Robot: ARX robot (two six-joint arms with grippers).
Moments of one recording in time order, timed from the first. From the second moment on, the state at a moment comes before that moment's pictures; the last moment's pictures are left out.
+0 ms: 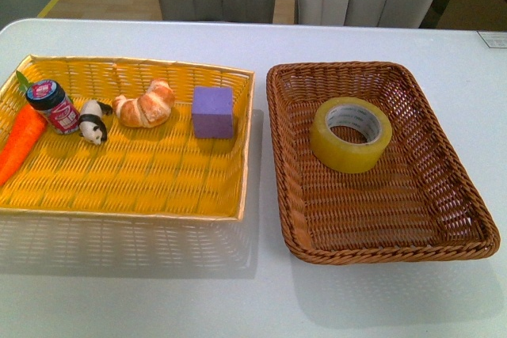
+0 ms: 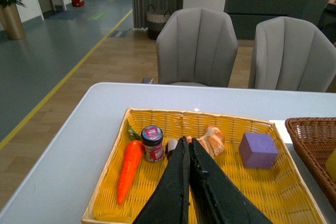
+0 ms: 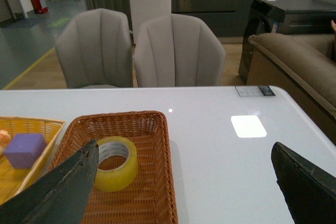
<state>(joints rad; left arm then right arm) 0.00 0.05 0.01 0.02 0.00 -0.01 0.00 0.00 0.02 0.00 0.00 0.00</state>
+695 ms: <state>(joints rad) 0.00 0.02 0.01 0.00 0.00 -0.01 0.00 0.00 0.02 0.00 0.00 0.00</state>
